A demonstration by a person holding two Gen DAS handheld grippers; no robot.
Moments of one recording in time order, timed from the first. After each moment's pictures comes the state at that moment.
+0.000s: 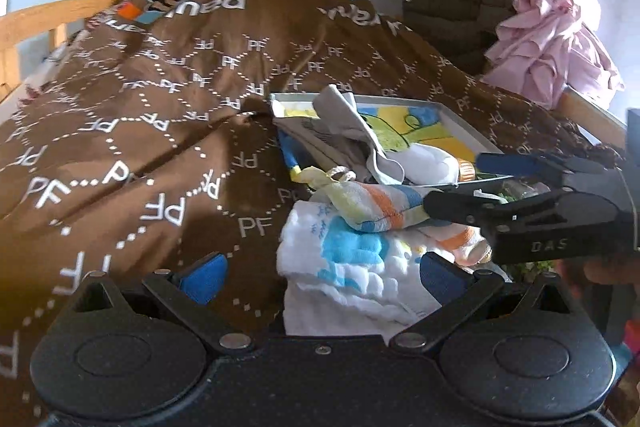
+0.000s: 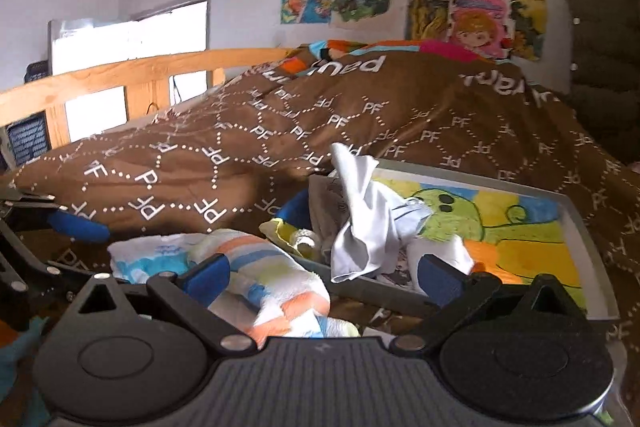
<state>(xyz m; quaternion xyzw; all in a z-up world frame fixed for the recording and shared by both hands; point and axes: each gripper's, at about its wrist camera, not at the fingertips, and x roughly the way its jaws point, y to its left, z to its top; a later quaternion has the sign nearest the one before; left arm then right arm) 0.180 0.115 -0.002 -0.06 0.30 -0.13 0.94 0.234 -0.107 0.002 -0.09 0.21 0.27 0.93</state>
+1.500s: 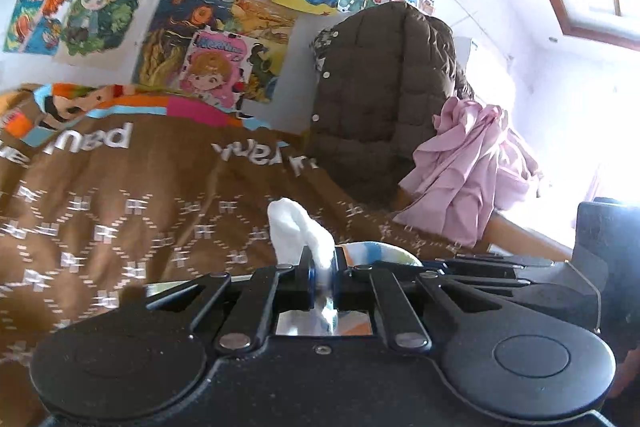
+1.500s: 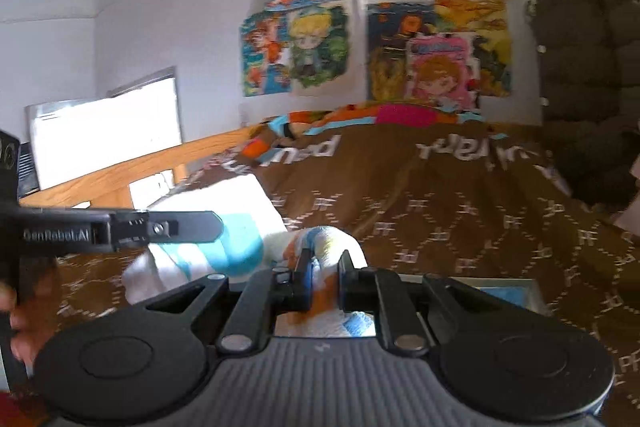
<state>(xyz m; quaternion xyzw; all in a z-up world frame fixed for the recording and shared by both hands) 0.310 0.061 0.100 -0.11 0.14 -0.26 0.95 0.319 -0.162 0.100 -0.01 0.16 0.25 0.96</state>
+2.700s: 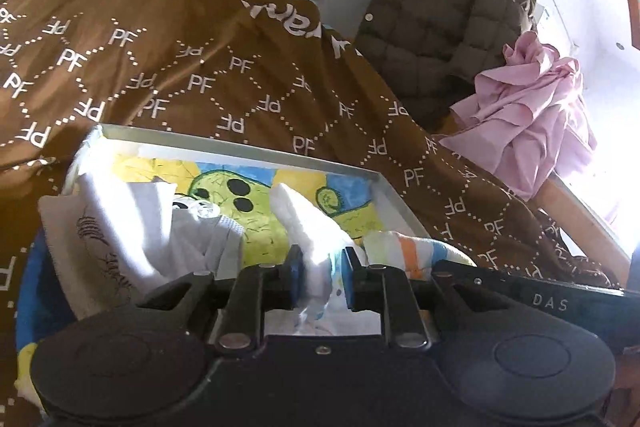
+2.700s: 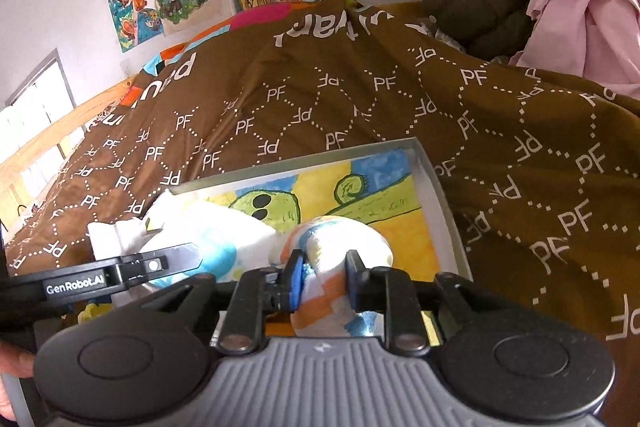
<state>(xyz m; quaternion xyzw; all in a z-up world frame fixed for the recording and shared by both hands) 0.386 -0.005 -0.014 -0.18 0.27 -0.21 0.92 0.369 -0.248 0.013 0.08 0.30 0.12 0.94</state>
